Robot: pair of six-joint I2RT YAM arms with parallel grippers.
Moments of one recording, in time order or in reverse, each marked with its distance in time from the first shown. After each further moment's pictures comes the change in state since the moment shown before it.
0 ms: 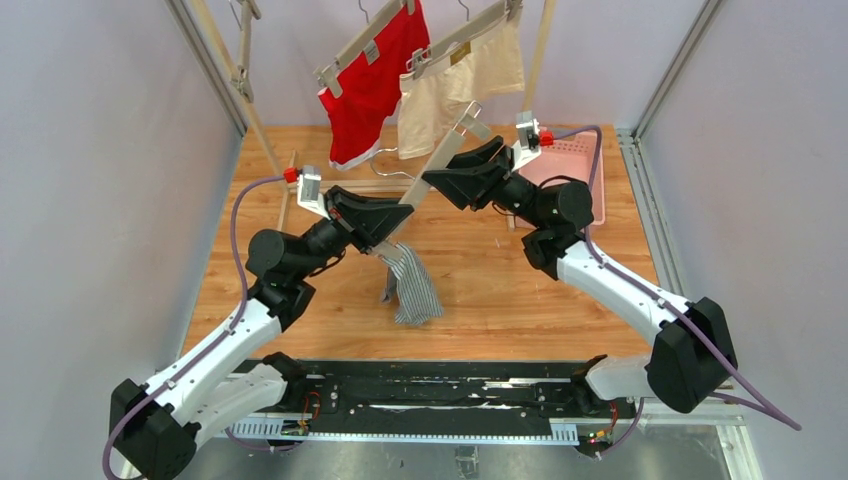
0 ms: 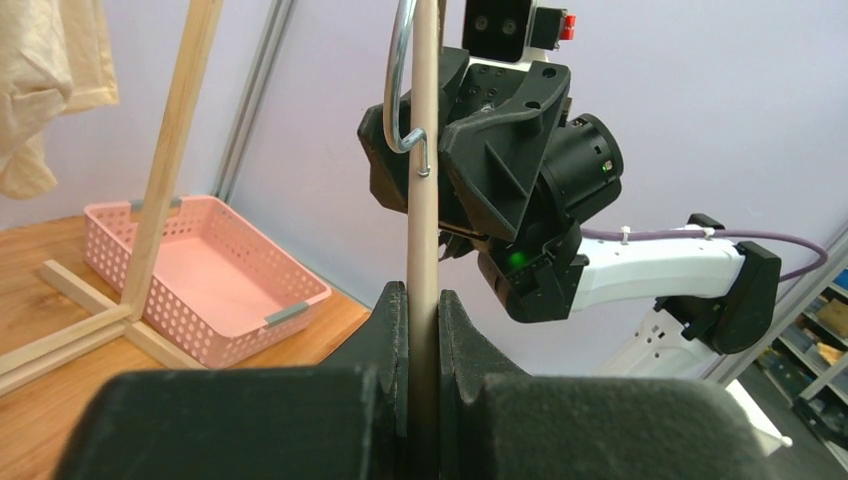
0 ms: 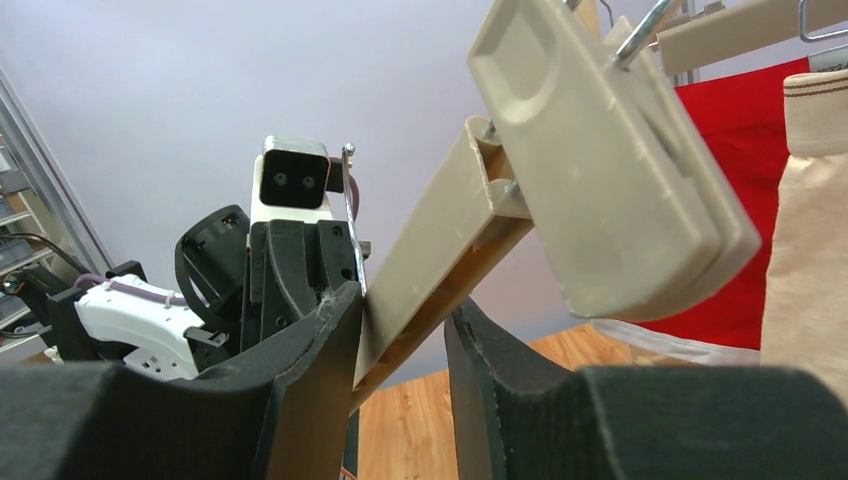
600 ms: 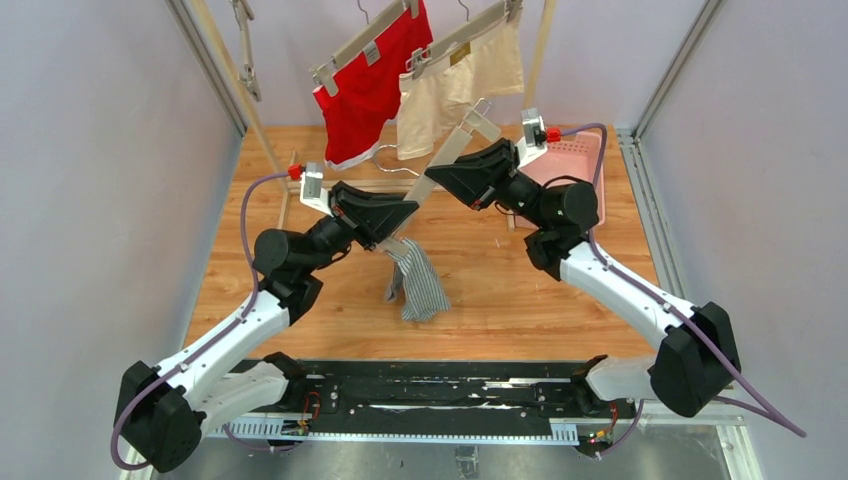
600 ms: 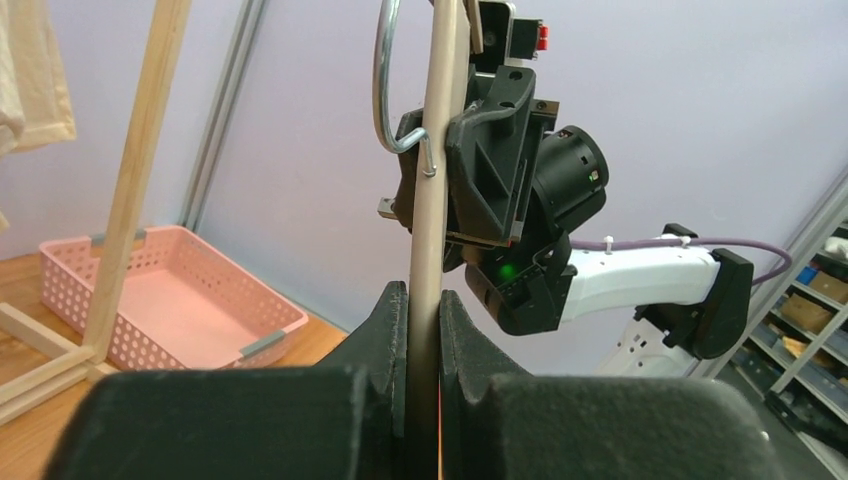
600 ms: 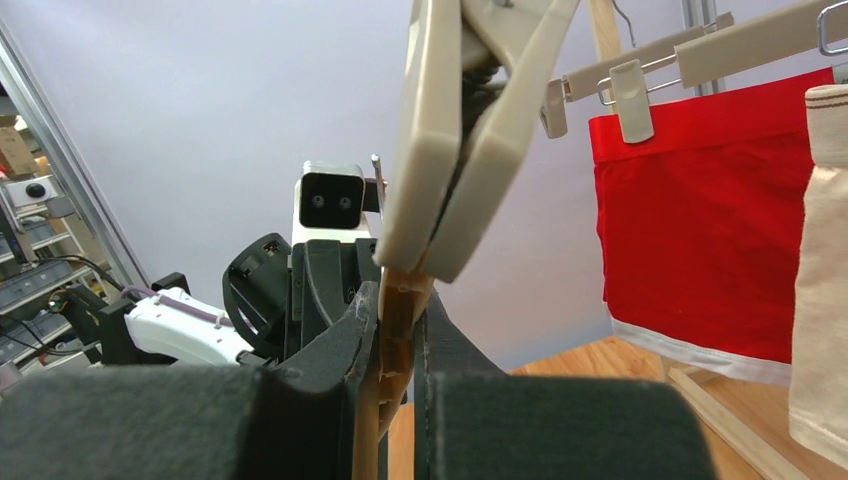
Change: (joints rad) left arm 0.000 0.085 -0.007 0.175 0.013 -0.050; right arm 0.001 -0.005 0.013 0.024 0.005 0.080
